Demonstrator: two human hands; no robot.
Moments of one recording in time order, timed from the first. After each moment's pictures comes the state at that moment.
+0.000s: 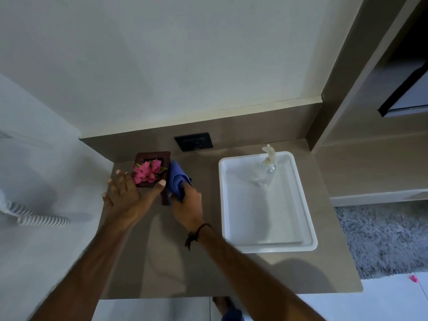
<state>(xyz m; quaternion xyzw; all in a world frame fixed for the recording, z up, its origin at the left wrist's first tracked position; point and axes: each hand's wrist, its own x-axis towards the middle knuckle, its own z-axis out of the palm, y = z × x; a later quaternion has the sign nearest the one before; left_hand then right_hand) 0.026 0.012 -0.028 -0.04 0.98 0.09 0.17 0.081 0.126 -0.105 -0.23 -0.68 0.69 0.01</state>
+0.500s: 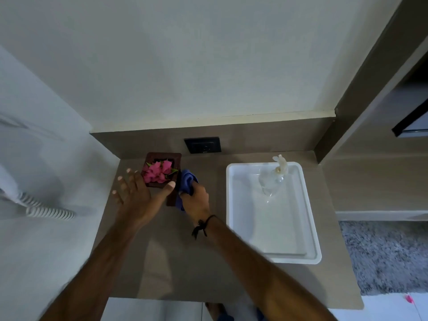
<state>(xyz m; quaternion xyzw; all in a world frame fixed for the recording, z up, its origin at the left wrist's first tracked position) 0.028 0.008 -0.031 -0.03 0.98 0.12 0.15 0.054 0.136 -0.117 -0.27 -0.69 0.67 -0.09</state>
